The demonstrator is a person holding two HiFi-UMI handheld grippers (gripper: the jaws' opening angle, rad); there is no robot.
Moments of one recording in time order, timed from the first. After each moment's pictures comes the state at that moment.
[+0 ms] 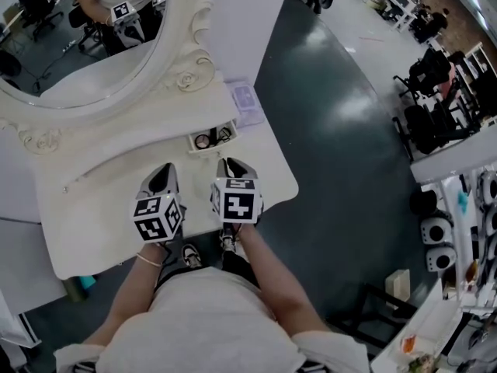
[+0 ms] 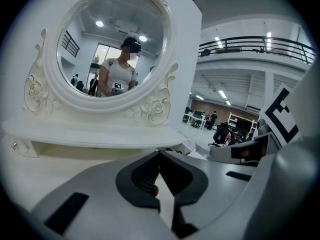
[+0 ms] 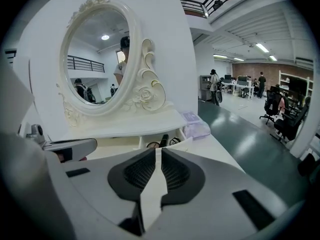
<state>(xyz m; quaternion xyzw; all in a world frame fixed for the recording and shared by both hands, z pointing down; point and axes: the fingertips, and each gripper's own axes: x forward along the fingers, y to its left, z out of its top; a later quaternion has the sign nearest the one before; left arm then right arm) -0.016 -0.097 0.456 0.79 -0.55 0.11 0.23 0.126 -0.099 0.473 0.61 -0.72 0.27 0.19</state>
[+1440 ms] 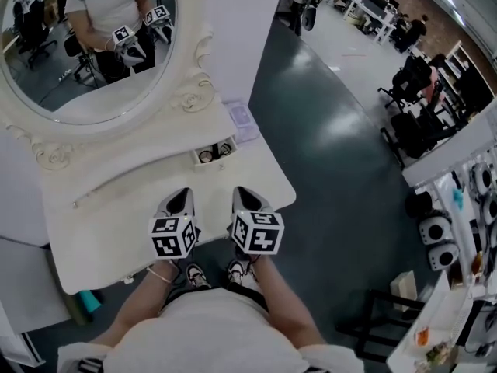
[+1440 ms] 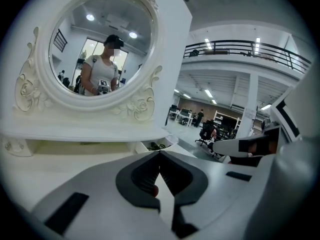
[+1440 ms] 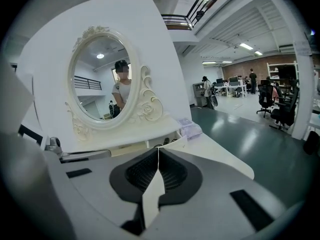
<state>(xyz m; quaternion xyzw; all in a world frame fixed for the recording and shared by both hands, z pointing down) 0.001 -0.048 0.450 0.84 -0.49 0.11 0.22 0.134 -0.026 0.444 0.63 -0.72 0.26 0.10</state>
